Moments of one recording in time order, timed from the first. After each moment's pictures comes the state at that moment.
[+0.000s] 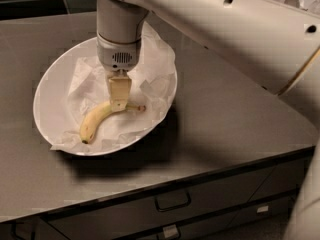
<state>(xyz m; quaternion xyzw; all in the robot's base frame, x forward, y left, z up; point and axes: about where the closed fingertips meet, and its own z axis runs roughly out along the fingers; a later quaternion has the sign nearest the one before) 0.523 0.092 0.888 -0.79 0.61 0.06 0.09</state>
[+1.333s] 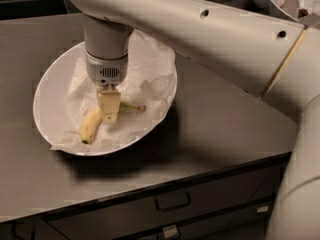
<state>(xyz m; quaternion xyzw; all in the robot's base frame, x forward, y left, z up) 0.510 0.118 0.858 -0.80 0.60 0.07 0.07</state>
